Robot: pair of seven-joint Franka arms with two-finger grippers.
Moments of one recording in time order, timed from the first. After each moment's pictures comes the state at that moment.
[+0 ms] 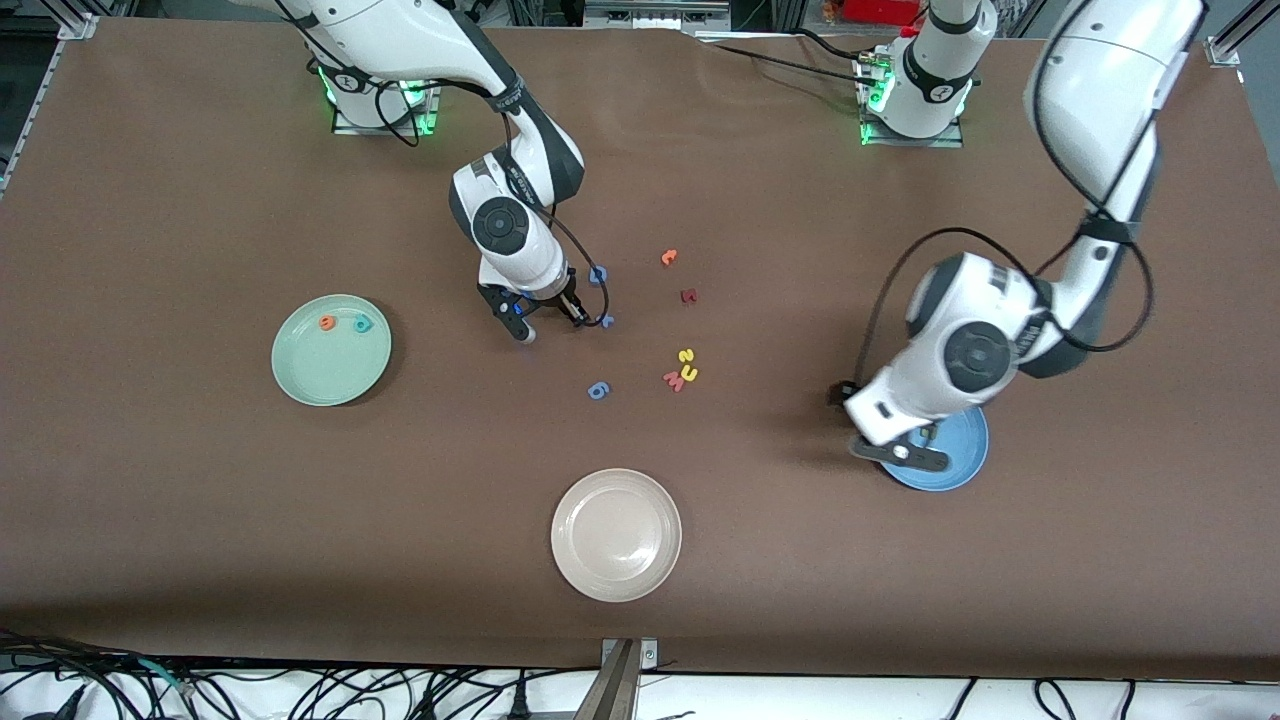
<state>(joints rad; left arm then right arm) -0.01 0.62 -0.38 -1.65 0.22 2.13 -0.31 0.65 0.55 0.05 -2.02 0.23 2.57 1.40</state>
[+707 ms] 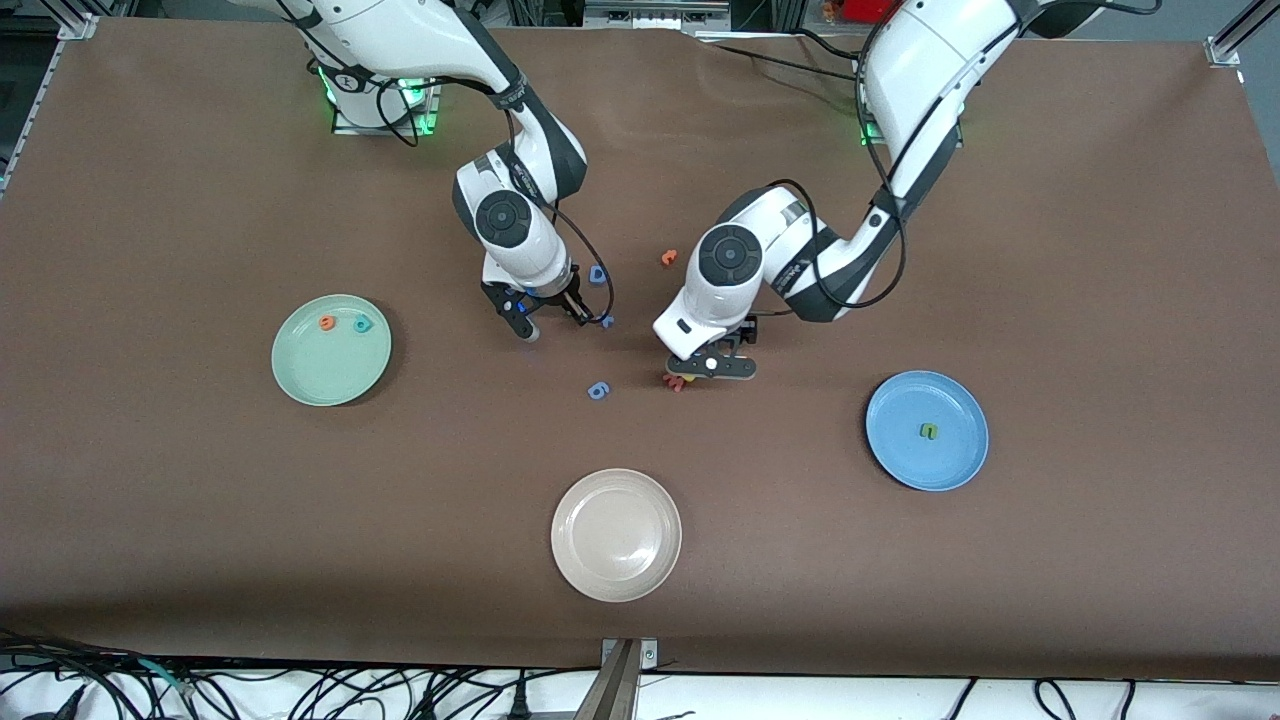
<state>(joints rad) -0.34 0.70 -0.39 -1.68 0.22 2.27 -0.77 0.66 0.55 0.04 -2.03 0.23 2.60 1.40</state>
